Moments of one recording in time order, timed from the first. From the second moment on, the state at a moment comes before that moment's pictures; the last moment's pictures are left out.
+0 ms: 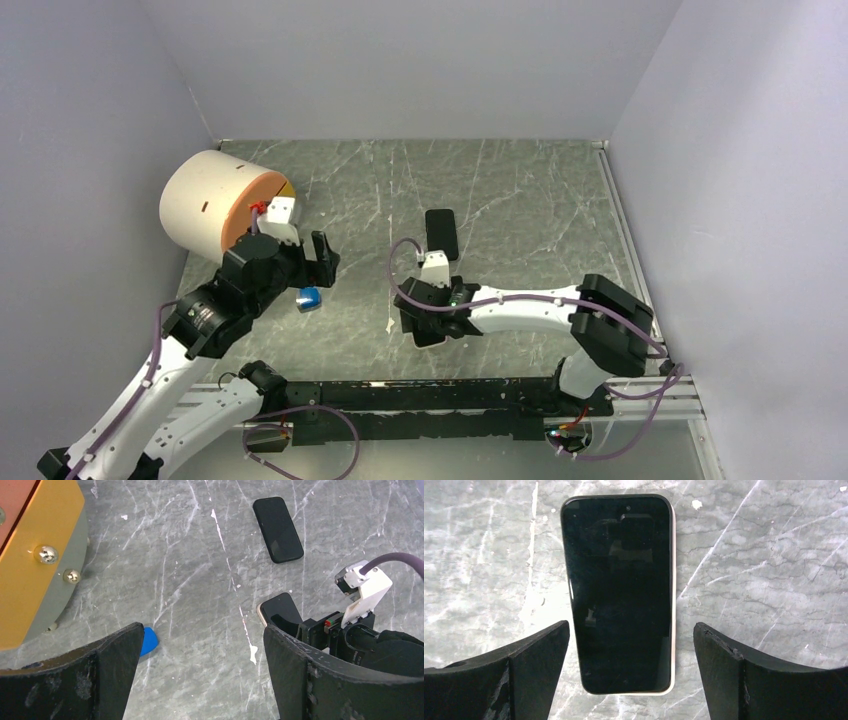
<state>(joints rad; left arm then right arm) -0.61 0.69 0.95 -0.70 -0.26 -0.35 1.17 1.59 0.90 -0.42 0.49 0.89</state>
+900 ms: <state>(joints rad) -0.61 1.13 0.90 -0.60 0.04 -0.70 0.80 1.33 0.60 -0.07 -0.01 0.70</state>
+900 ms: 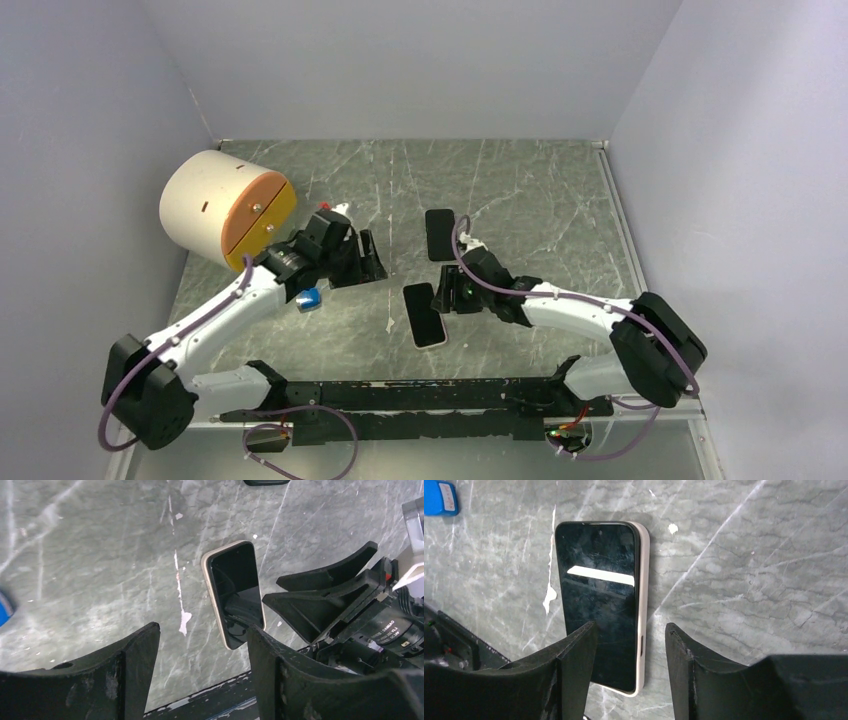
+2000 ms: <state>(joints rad) -0.67 1.55 0.73 -0.12 0.29 -0.90 0.68 1.38 0.43 0.23 -0.32 0.72</state>
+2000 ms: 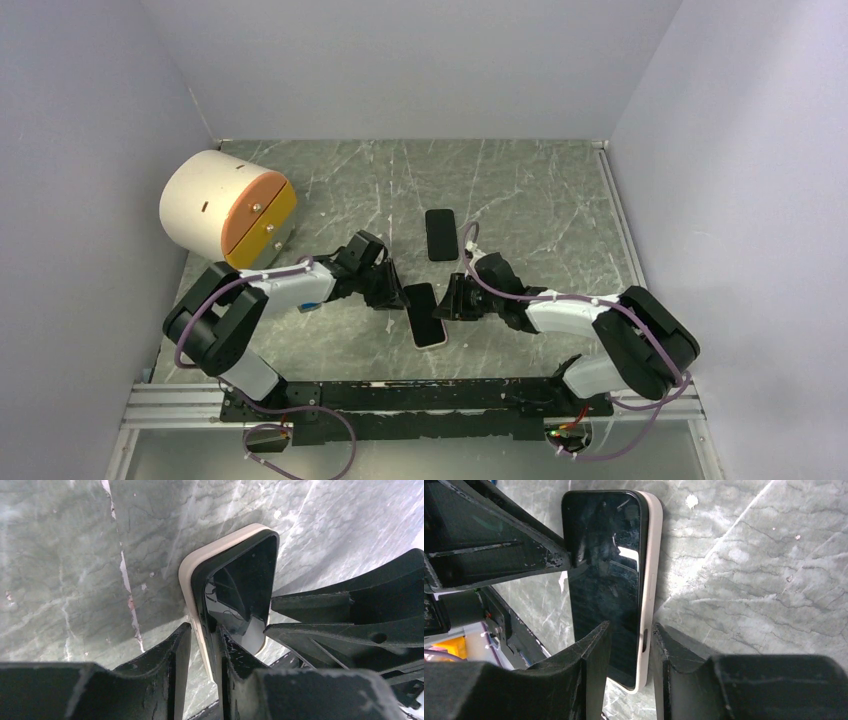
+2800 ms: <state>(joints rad) -0.71 1.57 0.73 -0.11 0.28 -0.94 0.66 1.42 0.33 0.43 -0.37 0.82</state>
